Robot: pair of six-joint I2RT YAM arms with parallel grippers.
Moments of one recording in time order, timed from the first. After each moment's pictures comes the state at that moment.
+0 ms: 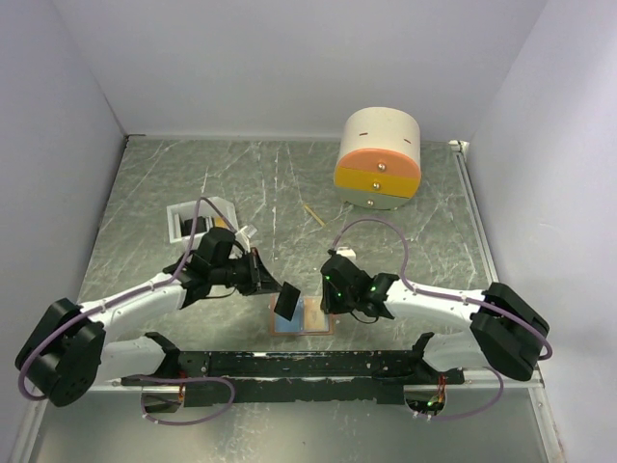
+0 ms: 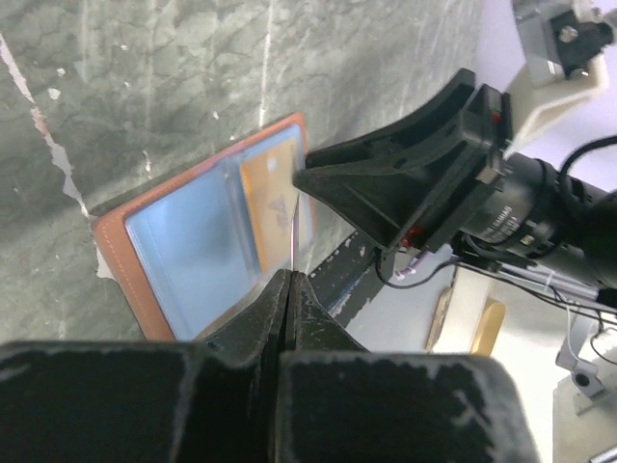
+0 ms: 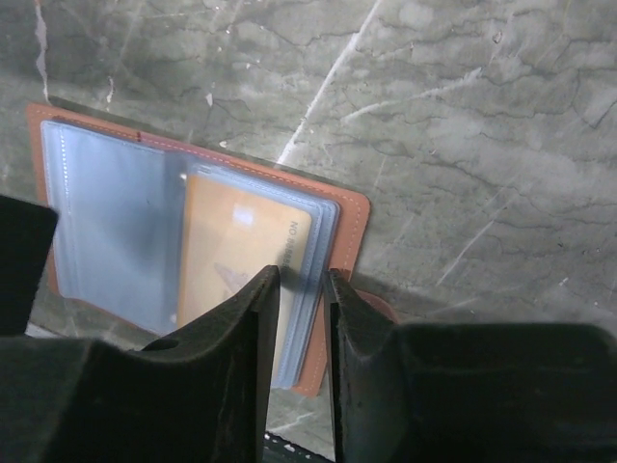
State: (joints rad) left arm -0.61 1.16 0.50 0.01 0.52 -0.91; right arm 0.94 1.28 0.56 -0.26 0.12 0.74
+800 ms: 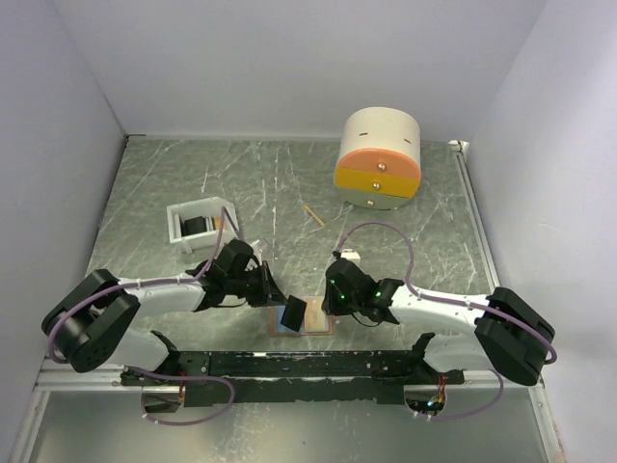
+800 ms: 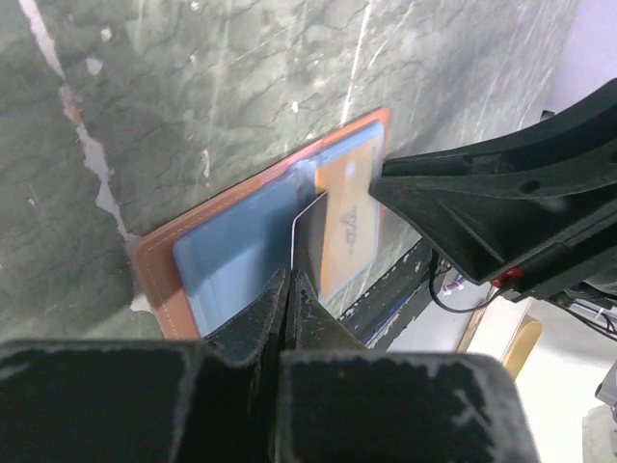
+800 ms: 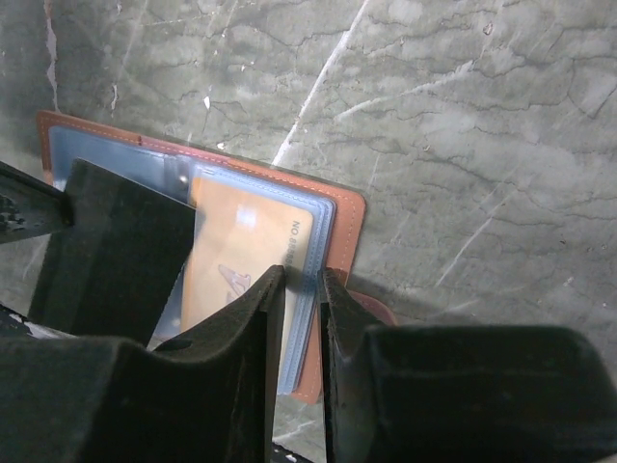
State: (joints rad) left arm -0.73 1.37 0.46 0.17 0.40 -0.95; right arm 0.94 1.24 0.49 -0.18 0.12 0.78
